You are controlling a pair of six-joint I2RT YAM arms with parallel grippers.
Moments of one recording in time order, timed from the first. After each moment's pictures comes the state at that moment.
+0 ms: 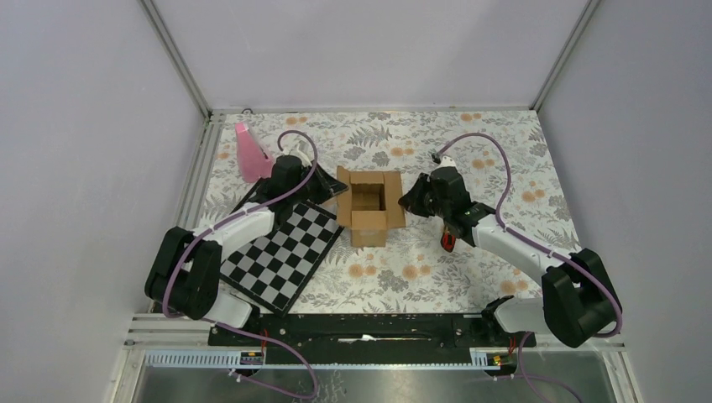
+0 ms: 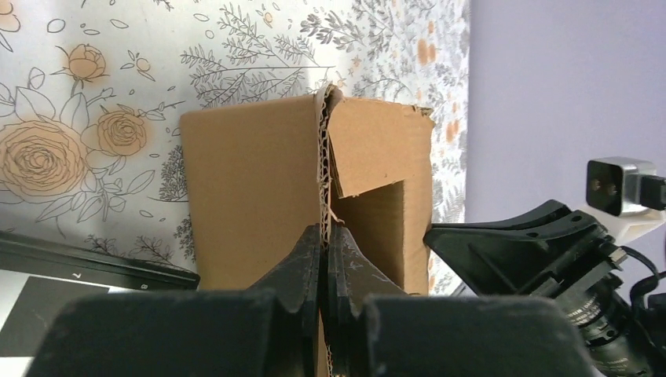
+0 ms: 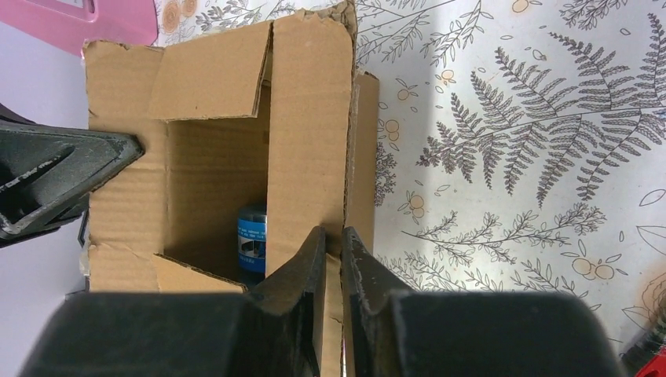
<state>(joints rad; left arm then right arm) -0.42 1.46 0.82 0.15 0.32 -0.92 0.53 1.32 0.74 -0.01 -0.04 0.72</state>
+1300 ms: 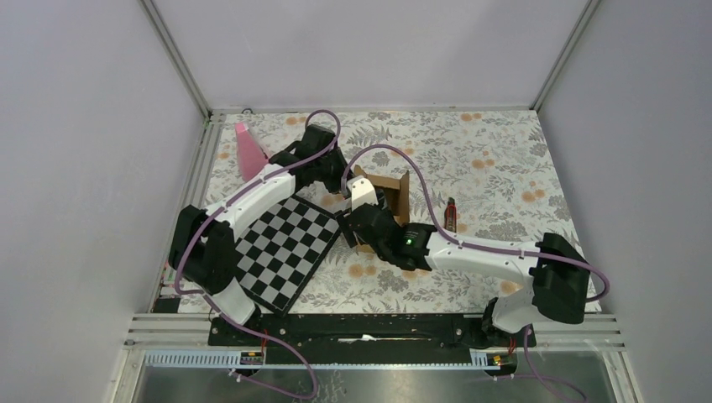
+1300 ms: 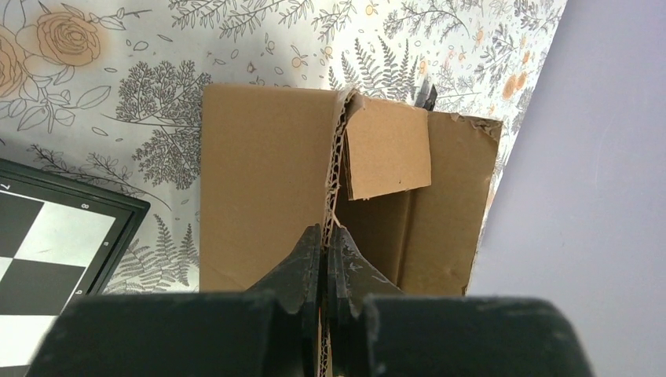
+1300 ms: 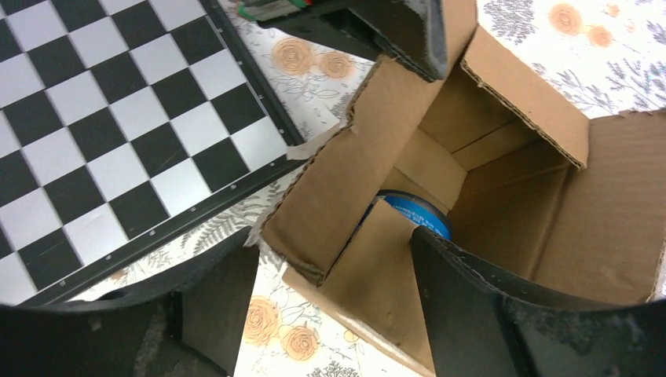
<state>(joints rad) -0.52 1.65 1.31 -0.47 0.27 -0.95 1.15 1.47 1.03 -0.20 0.58 0.29</state>
